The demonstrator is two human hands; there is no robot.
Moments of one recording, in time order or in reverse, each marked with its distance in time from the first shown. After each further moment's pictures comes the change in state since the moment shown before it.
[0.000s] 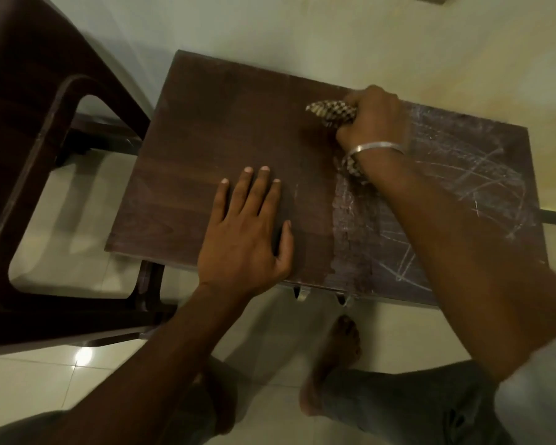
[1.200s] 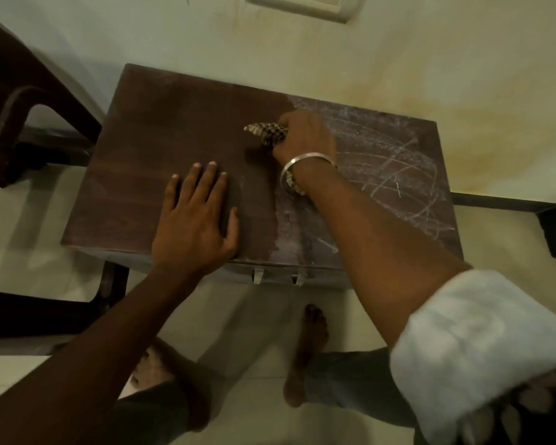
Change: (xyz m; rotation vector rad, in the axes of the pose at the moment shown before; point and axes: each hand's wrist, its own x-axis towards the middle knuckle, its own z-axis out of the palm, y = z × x) left_hand -0.001 0.000 0.002 0.031 0.003 0.016; right_hand -0.038 -0.002 -0.016 0.004 -0.122 0.019
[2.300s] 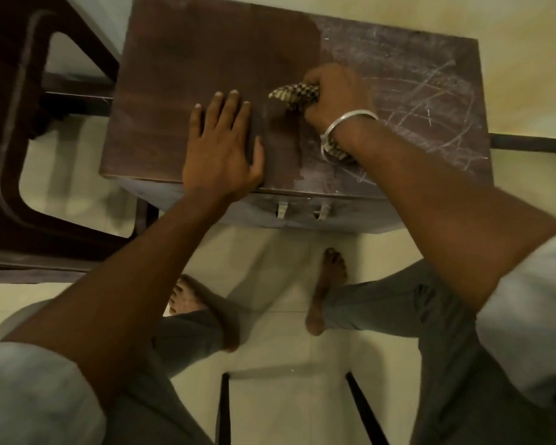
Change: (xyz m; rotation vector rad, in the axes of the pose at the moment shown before) left_hand -0.002 0.000 -0.003 0.033 -0.010 0.012; right_hand -0.054 0.013 -0.002 -0.020 -0.064 -0.098
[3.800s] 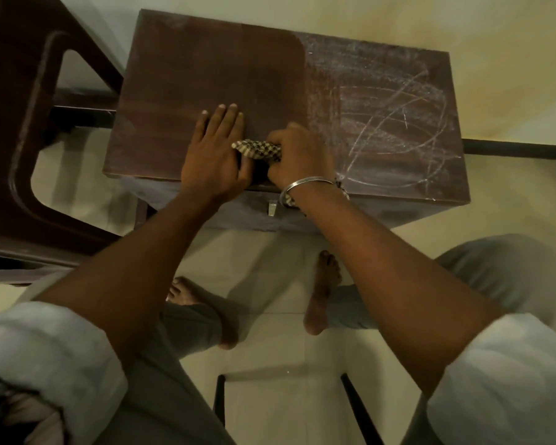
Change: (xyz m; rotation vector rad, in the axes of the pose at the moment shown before) left_hand -0.006 0.002 -0.003 -0.036 -0.037 0.119; right_hand -0.085 -0.034 0.015 0.099 -0.011 0.003
